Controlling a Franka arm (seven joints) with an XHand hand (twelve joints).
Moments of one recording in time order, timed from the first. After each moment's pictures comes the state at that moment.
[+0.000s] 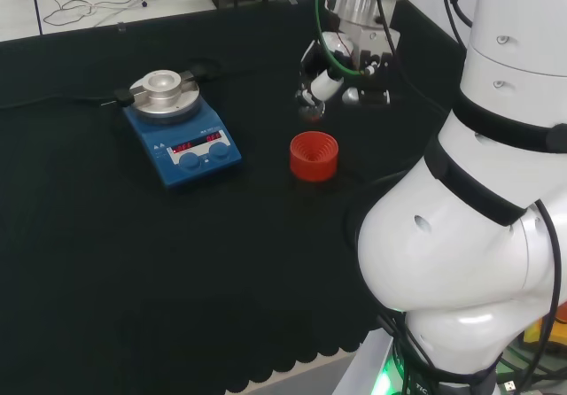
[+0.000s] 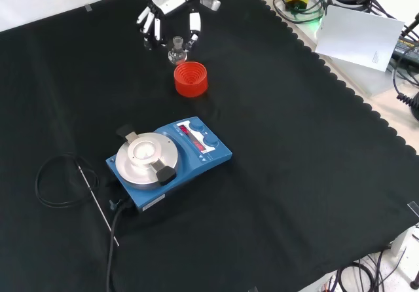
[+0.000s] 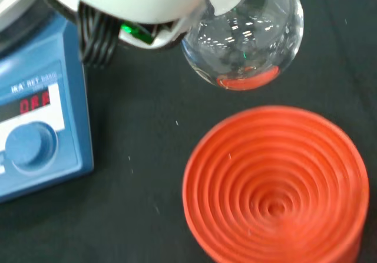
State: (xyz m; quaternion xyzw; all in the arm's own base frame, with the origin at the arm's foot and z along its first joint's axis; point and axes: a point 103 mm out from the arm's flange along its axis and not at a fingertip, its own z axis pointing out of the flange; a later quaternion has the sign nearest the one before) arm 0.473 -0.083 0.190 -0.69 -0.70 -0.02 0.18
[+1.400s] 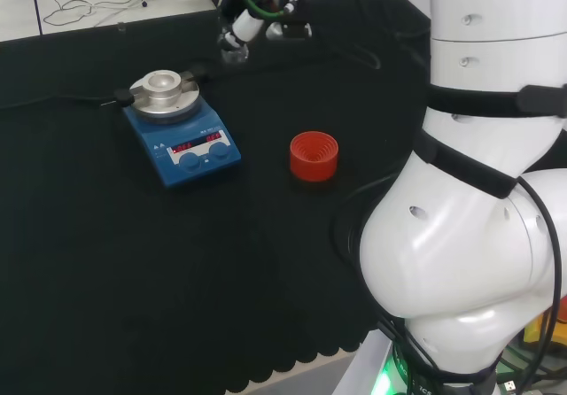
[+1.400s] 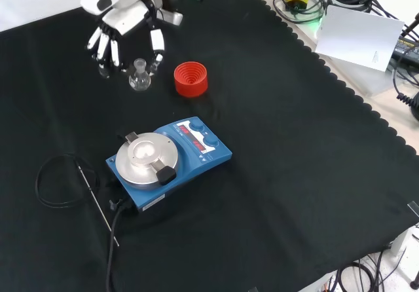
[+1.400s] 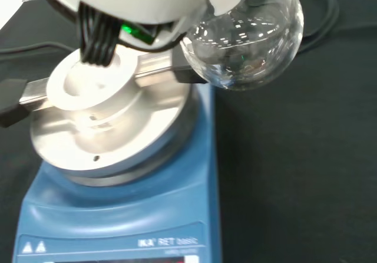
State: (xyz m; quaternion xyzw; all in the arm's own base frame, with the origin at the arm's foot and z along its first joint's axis) arm 0.617 0.020 0.248 -0.61 -0.77 -0.01 0.16
